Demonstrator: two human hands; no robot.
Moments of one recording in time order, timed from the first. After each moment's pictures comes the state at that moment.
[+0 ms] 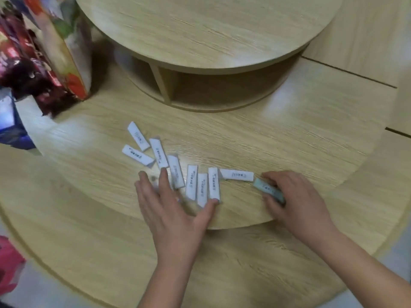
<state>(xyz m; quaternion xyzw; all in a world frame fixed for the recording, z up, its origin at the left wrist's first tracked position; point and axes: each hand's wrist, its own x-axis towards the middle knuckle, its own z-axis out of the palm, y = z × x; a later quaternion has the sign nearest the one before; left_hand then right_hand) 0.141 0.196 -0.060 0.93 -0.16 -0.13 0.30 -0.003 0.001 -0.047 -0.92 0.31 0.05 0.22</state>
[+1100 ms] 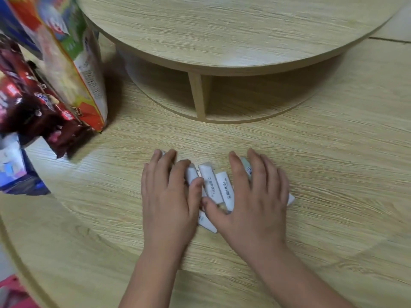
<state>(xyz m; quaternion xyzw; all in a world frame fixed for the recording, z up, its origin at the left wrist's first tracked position) 0.302 0.207 -0.092 0.88 -0.40 -0.05 0.24 0.179 0.122 -0.087 -0.88 0.45 -0.07 0.13</state>
